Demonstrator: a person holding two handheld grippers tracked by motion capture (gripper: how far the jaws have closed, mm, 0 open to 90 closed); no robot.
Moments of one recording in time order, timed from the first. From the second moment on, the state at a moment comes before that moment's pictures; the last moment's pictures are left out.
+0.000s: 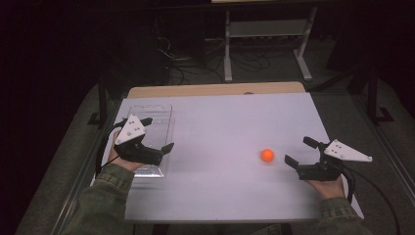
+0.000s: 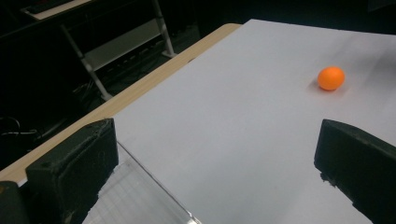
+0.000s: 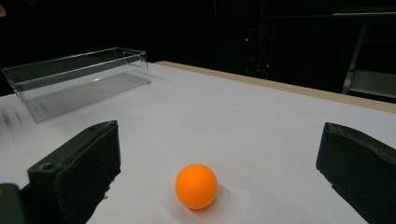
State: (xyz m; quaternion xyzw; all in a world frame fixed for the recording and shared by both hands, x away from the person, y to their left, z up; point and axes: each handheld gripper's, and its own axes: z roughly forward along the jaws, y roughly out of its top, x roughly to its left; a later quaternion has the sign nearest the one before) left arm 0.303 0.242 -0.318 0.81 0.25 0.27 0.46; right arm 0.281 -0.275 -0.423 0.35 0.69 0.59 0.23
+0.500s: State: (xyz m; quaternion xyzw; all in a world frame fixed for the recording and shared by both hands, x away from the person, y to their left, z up) left arm 0.314 0.229 -0.313 0.83 0.24 0.25 0.44; right arm 0.281 -0.274 -0.423 0.35 0.69 0.59 0.23
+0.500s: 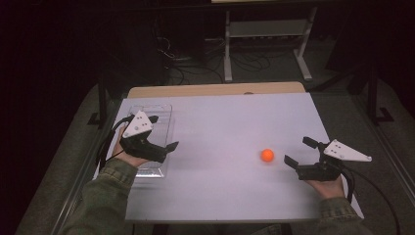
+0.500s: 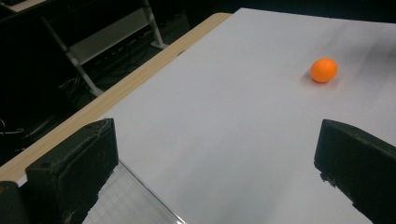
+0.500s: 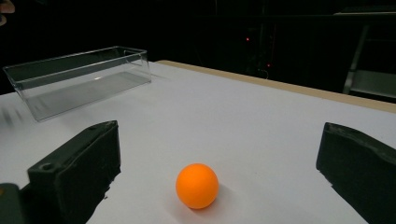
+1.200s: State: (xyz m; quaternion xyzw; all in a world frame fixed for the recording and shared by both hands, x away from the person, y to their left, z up) left arm 0.329 0.196 -0.314 0.86 0.21 0.22 0.41; right arm 0.279 -0.272 -0.423 0.34 0.69 0.59 0.23
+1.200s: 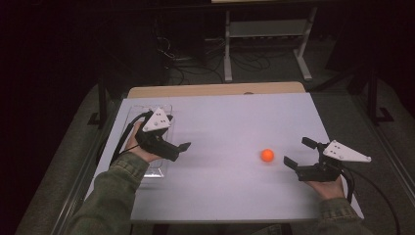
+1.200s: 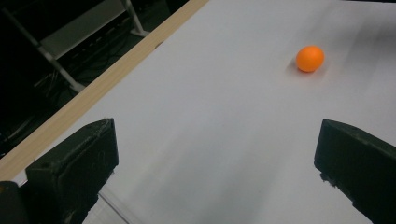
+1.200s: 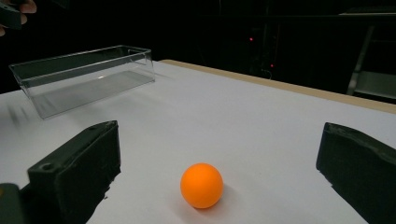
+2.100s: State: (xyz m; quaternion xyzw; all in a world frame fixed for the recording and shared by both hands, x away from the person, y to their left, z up) left arm 0.345 0.159 -0.308 0.89 0.17 0.18 0.39; right arm 0.279 -0.273 -0.423 0.34 0.69 0.59 0.23
